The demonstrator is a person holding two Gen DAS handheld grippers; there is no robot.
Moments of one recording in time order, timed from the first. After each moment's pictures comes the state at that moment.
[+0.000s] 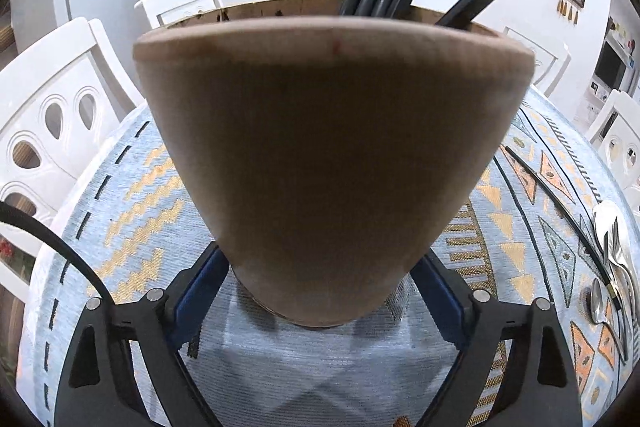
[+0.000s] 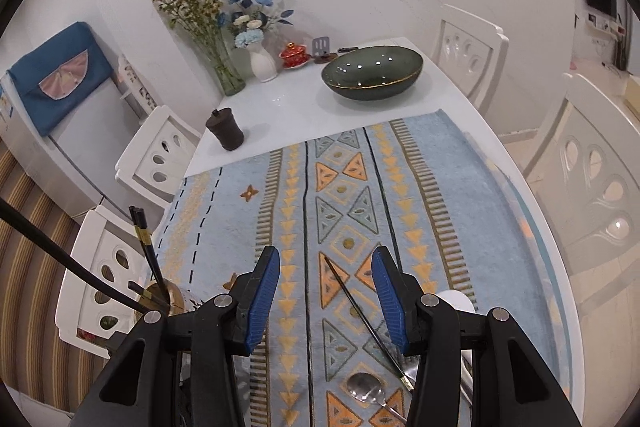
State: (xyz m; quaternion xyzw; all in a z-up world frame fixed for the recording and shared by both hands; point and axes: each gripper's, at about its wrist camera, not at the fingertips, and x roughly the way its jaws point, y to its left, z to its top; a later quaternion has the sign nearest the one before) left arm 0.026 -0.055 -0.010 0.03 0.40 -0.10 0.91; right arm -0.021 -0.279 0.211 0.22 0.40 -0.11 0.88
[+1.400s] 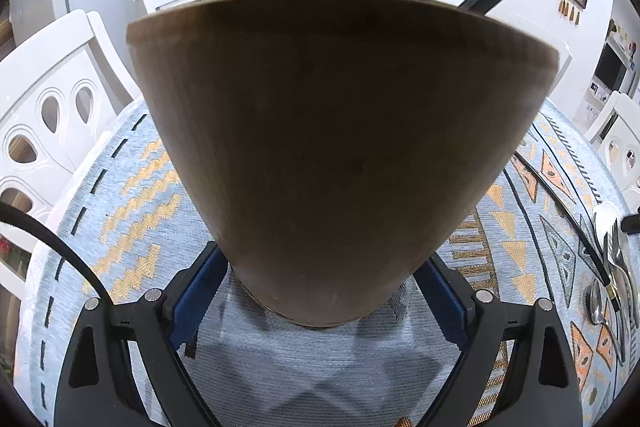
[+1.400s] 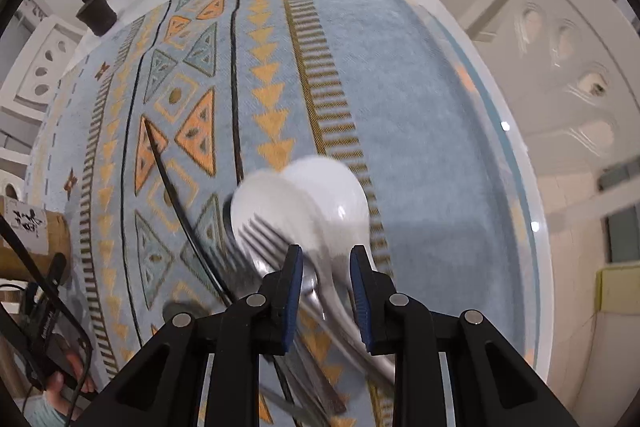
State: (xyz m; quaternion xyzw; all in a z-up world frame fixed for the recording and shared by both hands) left arm 0.033 -0.051 -0.015 0.02 0.41 -0.11 0.91; right arm -0.026 -0.353 0.049 0.19 0.61 -0.16 0.75
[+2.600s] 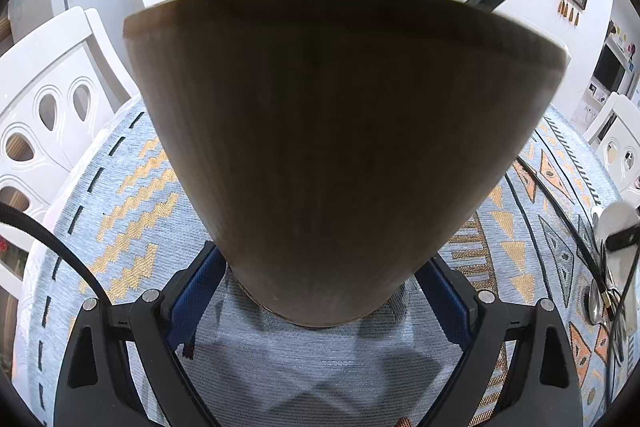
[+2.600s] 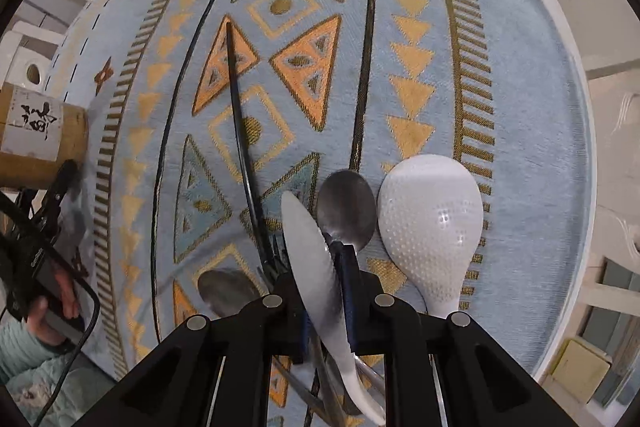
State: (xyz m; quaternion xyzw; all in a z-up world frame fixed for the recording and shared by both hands) left arm 0.038 -0.047 -0.016 0.02 0.41 -0.11 0.90; right arm 0.014 -0.297 0.034 0.09 0.69 -0.04 0.72
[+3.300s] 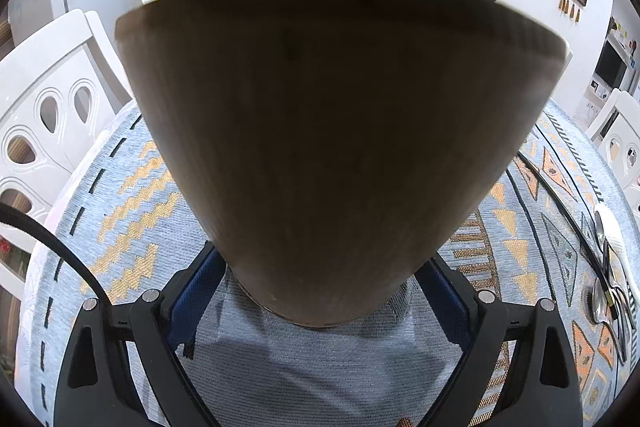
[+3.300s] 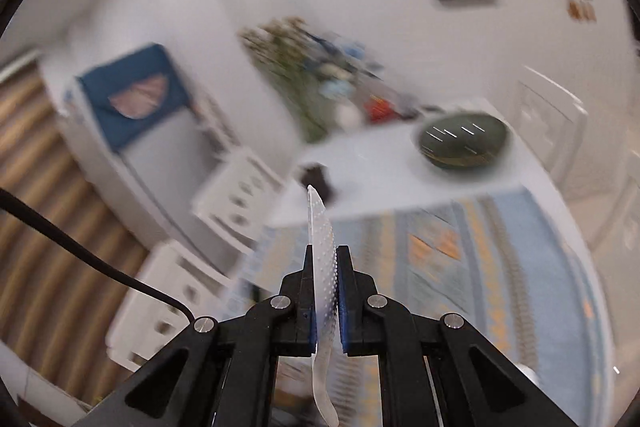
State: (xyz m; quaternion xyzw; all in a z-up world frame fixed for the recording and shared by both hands) left arm 0.038 -0.049 -0.016 0.03 0.41 -0.11 0.90; right arm 0.042 -0.200 0.293 0.20 0.27 0.04 0.94
